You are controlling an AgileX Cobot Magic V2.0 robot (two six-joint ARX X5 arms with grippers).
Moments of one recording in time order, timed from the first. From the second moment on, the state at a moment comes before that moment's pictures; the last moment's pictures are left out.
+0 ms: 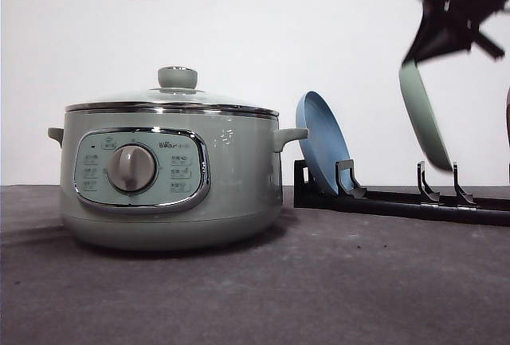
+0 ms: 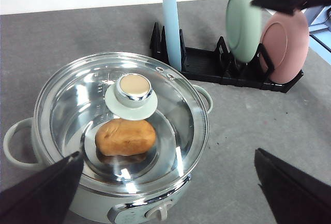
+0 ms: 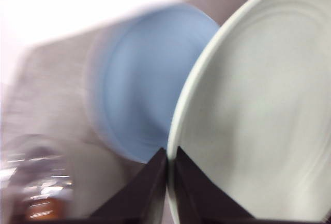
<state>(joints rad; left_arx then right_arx) -0.31 0.89 1.17 -0.73 0.32 -0.09 -0.04 1.72 1.62 -0.52 -0.61 0.31</state>
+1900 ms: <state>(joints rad) -0.31 0.89 1.17 -0.75 0.32 -0.08 0.67 0.92 0.85 -0.87 -0.12 0.13</state>
